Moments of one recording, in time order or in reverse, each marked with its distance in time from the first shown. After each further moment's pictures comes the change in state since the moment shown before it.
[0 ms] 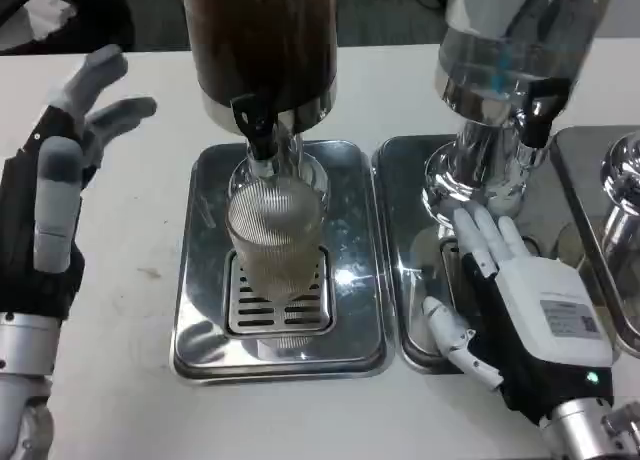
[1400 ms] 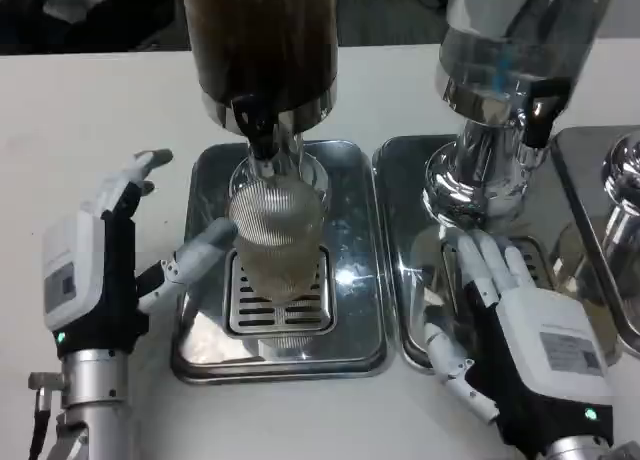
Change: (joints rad) left arm -0.198 -0.020 -0.284 0.556 0.936 0.136 1.158; right arm 0.124 0.052 0.033 -0.119 -0.073 0.103 0.005
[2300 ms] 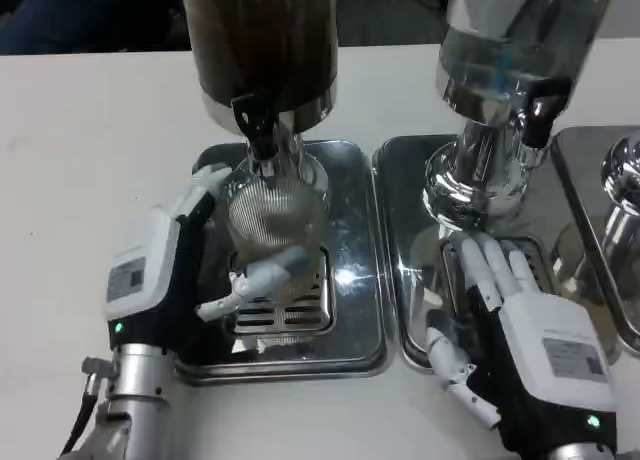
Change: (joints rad) left arm -0.066 -0.044 -0.117 0.064 0.084 0.038 -0.006; right arm 0.032 0.007 0.005 -0.034 -0.021 0.021 0.004
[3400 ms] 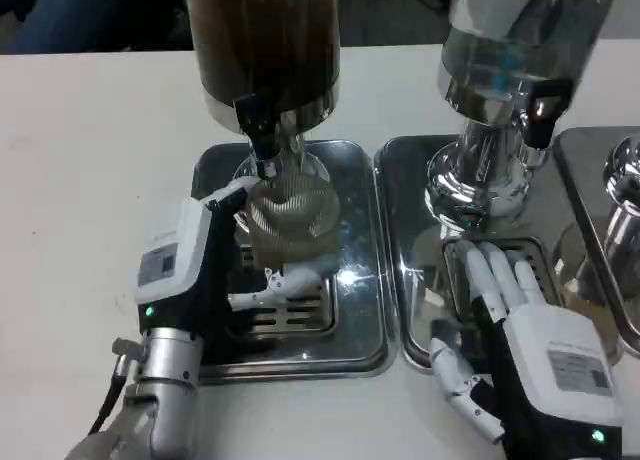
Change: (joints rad) left arm -0.068 -0.052 -0.035 0.056 0.008 0.016 -0.022; right arm 0.050 0.012 0.000 -0.034 -0.029 0.013 0.000
